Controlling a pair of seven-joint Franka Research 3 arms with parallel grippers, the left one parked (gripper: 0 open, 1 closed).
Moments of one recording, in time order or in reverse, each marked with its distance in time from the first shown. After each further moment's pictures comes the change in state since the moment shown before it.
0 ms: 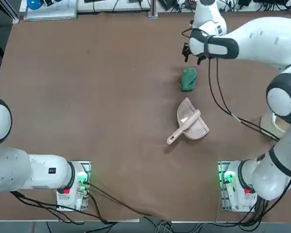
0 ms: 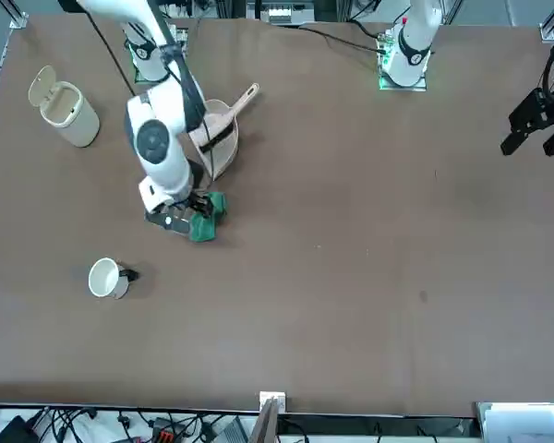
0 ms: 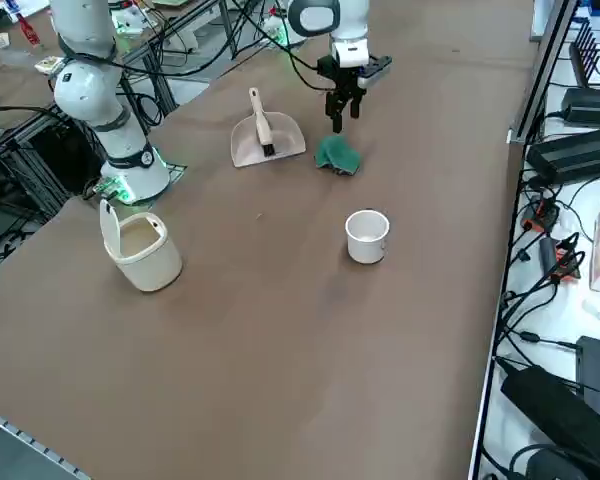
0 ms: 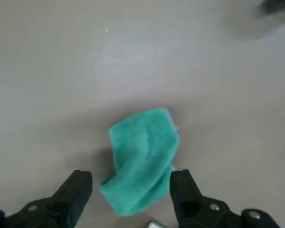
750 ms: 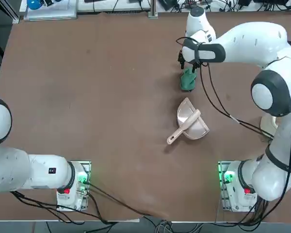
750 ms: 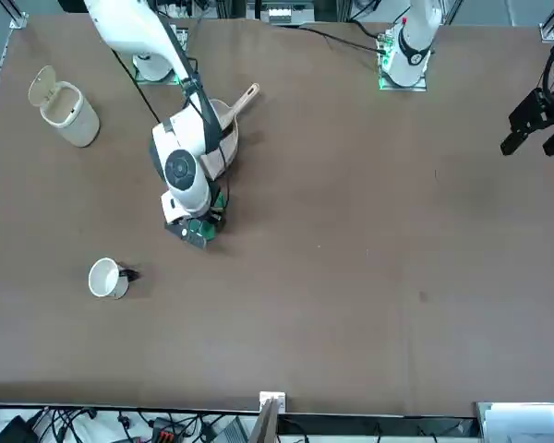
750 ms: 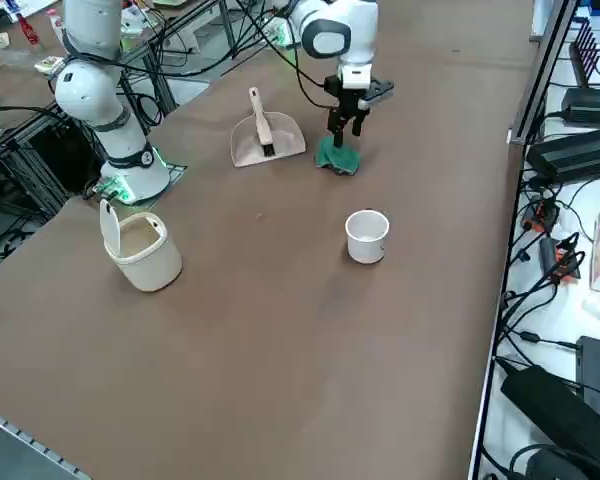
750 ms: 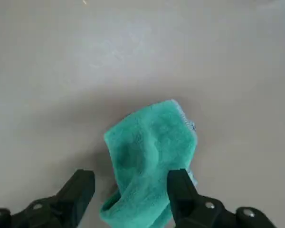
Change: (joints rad) arm 0.015 0.136 -0.001 0.057 0.000 0.002 0.105
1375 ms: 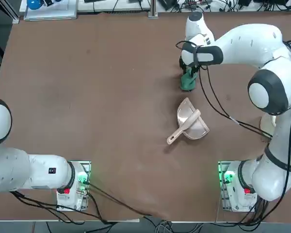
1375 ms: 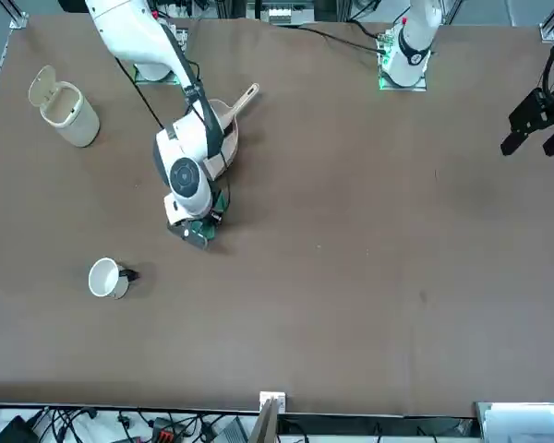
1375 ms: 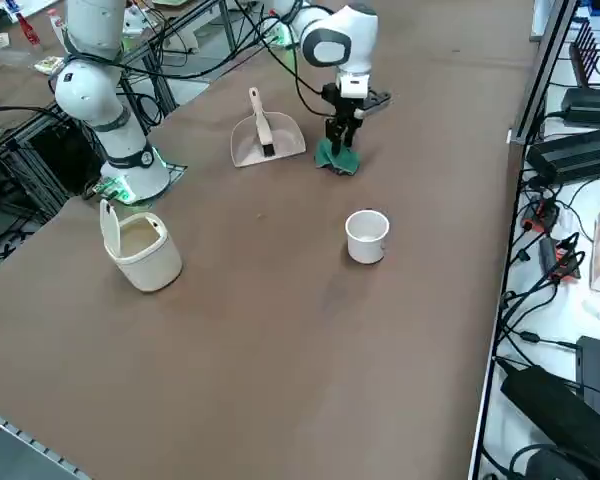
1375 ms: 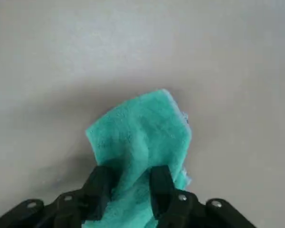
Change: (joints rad) arm 0.001 0.020 0.000 -0.007 0.000 -0.024 0.003
